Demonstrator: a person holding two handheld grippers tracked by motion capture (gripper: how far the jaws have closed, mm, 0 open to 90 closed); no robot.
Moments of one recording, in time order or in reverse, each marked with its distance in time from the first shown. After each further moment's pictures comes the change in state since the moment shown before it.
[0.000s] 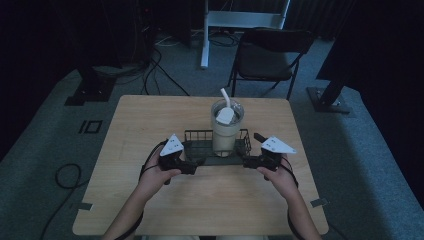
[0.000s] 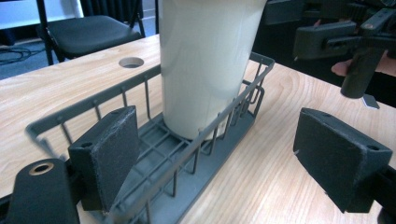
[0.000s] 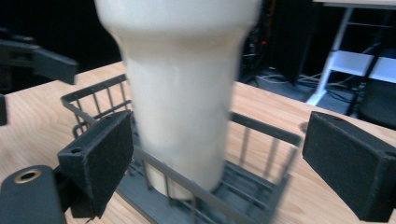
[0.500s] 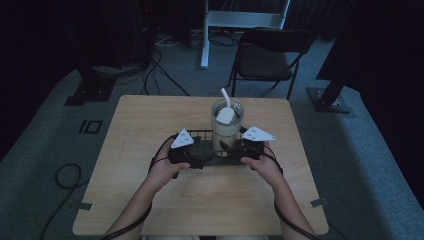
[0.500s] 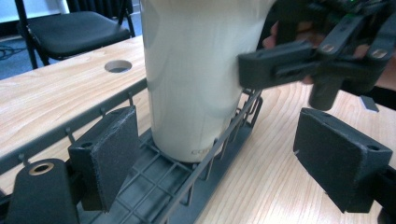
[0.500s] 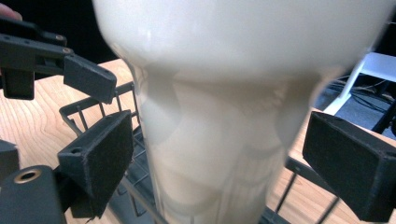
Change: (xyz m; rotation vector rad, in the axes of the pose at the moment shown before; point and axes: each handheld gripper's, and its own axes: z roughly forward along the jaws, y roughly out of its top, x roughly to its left) left arm 0.002 0.017 0.032 0.025 -0.035 0.011; right arm 0.014 0.017 0.055 0.043 0.087 -0.049
